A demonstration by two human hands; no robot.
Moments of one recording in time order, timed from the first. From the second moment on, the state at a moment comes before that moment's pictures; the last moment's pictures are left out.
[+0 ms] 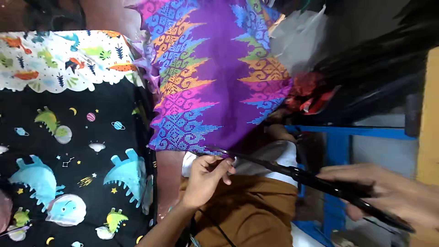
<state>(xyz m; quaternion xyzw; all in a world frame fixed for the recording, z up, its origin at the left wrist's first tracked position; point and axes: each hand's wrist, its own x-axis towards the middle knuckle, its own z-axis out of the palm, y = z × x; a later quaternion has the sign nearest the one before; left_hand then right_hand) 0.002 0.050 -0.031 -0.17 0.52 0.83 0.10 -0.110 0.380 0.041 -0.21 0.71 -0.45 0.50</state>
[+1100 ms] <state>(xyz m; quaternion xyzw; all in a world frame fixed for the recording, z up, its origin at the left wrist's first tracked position) -0.003 0.011 -0.053 0.15 0.93 0.21 -0.25 0.042 0.361 0.015 0.06 0.67 -0.61 0.41</state>
